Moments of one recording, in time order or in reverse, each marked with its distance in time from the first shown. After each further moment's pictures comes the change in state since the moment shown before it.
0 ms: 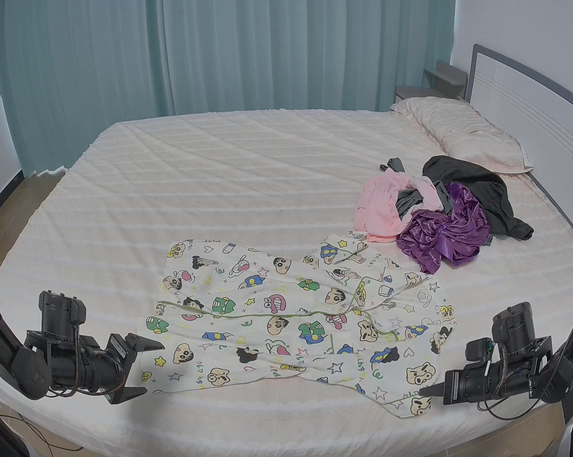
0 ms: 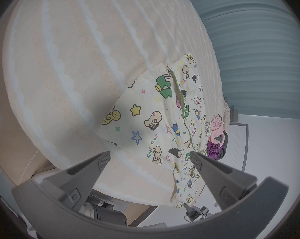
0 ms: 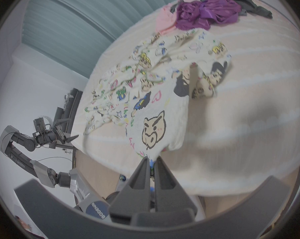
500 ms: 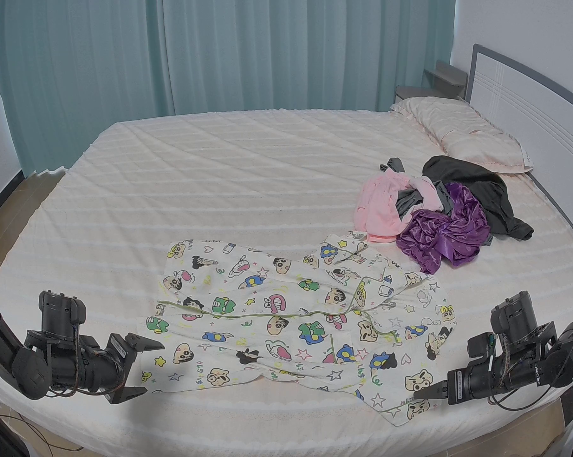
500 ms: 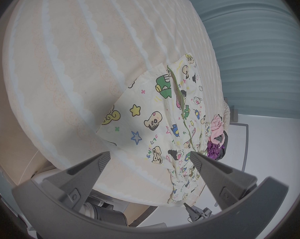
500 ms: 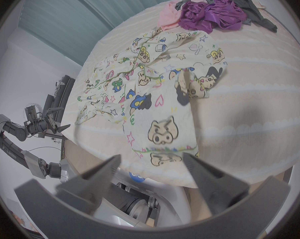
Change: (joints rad) left arm 0.000 0.000 -0.001 0.000 0.001 0.001; right arm 0.017 -0.119 -0.141 0.377 -0.070 -0.107
